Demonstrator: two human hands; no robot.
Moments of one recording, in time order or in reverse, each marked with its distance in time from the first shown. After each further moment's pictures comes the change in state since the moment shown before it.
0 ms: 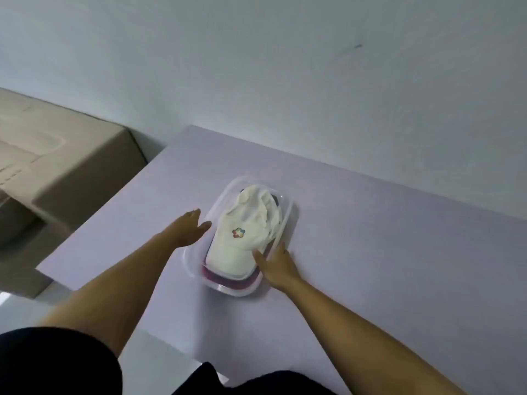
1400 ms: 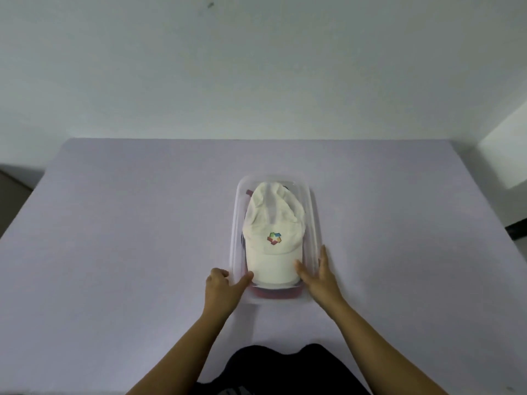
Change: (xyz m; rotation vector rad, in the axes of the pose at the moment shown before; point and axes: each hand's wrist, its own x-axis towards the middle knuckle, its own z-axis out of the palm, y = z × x) left_hand -0.119 0.121 0.190 -0.249 -0.155 0.014; right_hand -0.111 0.147 -0.115 0.482 0.412 0.306
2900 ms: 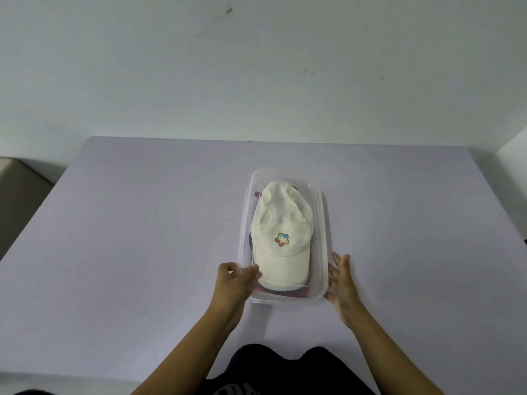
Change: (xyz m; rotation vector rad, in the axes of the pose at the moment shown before) left_hand -0.031 0.024 -0.012 -0.633 -0.101 -0.130; right_hand 0.008 0.019 -0.013 0.502 -0.034 0.188
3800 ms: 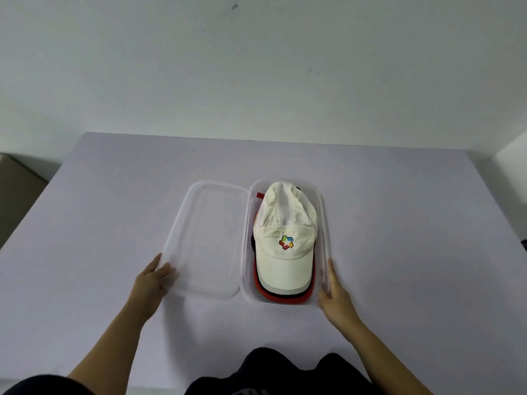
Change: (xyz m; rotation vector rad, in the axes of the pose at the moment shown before) left_hand 0.099 -0.010 -0.159 -0.266 0.122 -0.009; right_hand -0.015 0.013 0.003 -0.752 -0.056 -0.230
